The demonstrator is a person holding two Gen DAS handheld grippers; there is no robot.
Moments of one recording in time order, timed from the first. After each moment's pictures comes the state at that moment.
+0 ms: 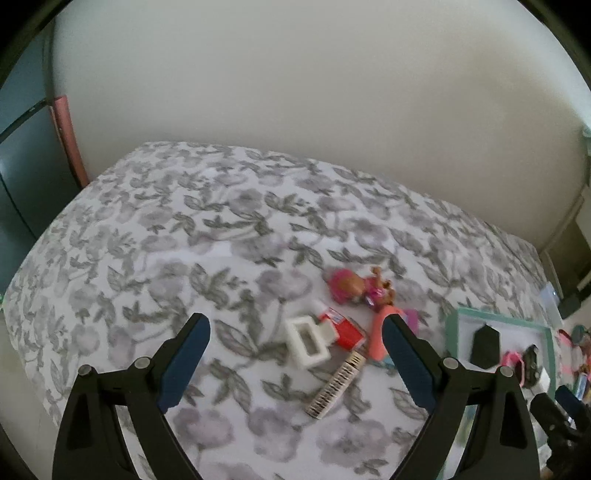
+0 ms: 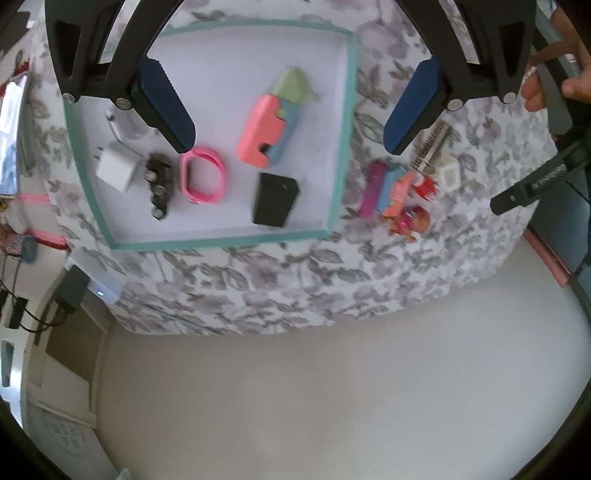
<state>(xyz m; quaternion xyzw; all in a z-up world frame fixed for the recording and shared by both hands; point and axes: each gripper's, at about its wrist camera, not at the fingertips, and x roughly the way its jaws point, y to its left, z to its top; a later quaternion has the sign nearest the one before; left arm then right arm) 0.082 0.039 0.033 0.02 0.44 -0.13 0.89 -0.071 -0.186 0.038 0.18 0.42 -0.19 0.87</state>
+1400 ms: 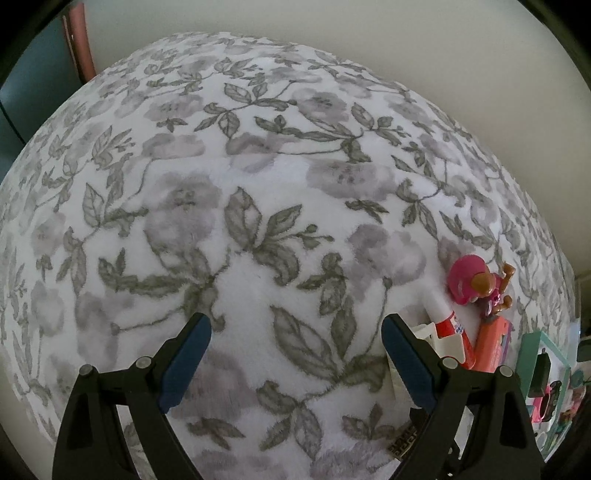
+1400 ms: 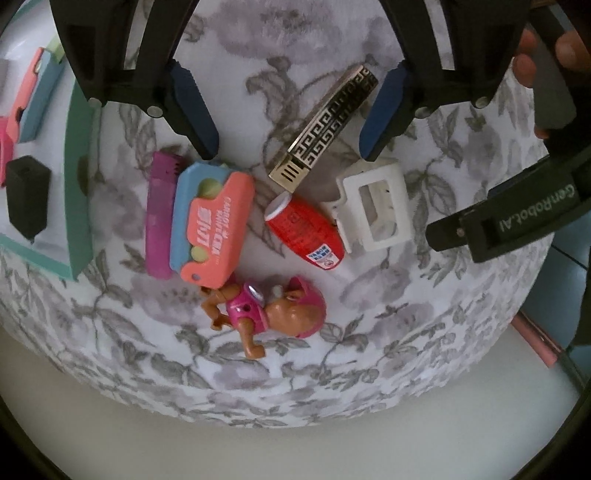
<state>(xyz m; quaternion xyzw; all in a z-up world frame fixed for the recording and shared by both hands) 0.172 0.092 -0.071 -0.04 0.58 -0.07 0.81 0.093 -0.059 -0.079 0.14 0.56 -0.09 0.81</state>
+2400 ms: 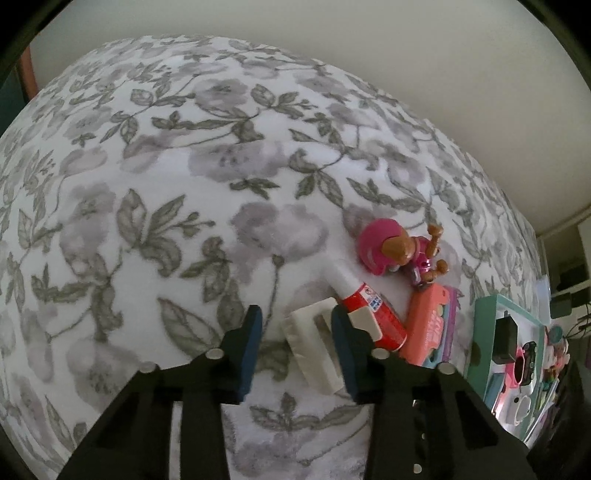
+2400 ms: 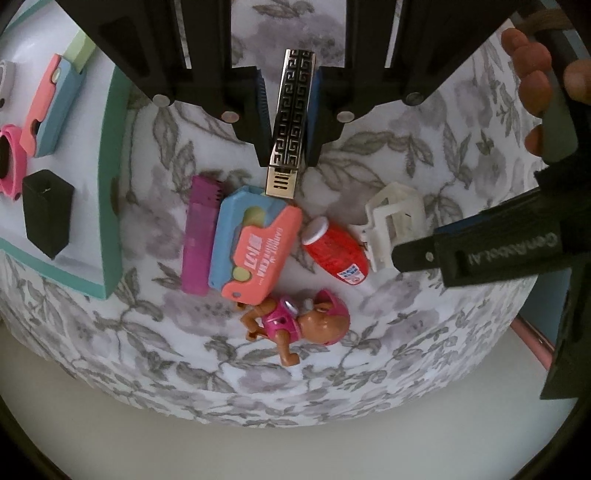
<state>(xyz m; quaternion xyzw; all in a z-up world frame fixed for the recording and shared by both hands) 0.162 0.036 -0.068 -0.03 0.59 -0.19 0.79 0.065 -0.078 -0.075 0.14 0.56 -0.08 0.81</state>
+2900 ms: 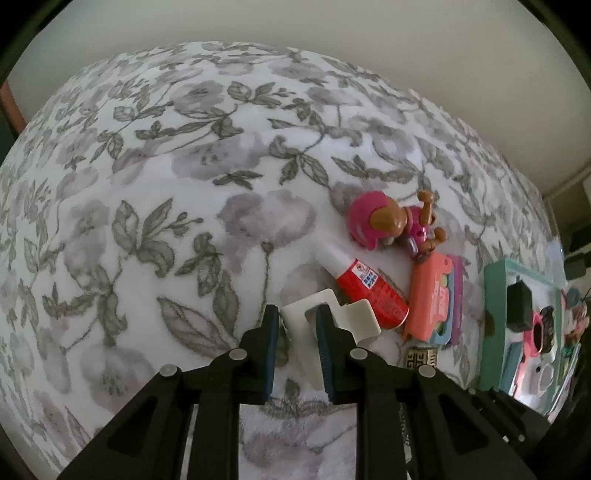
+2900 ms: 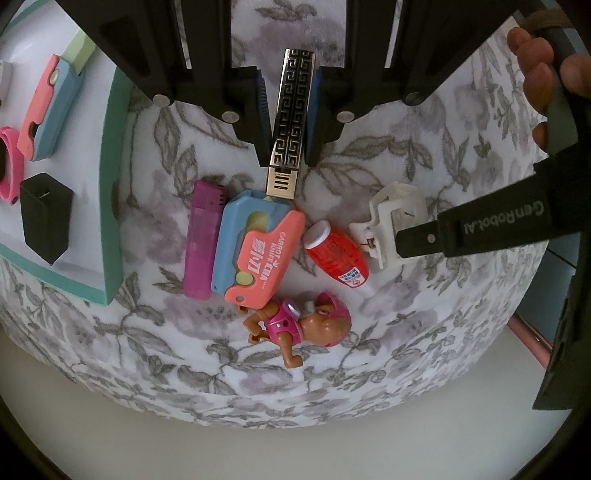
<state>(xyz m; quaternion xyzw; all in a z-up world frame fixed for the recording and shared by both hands) 0.155 0.022 -0.069 0.05 0.59 -0.20 0.78 0.062 -0.079 -0.075 0.15 0.56 -0.08 0.81</state>
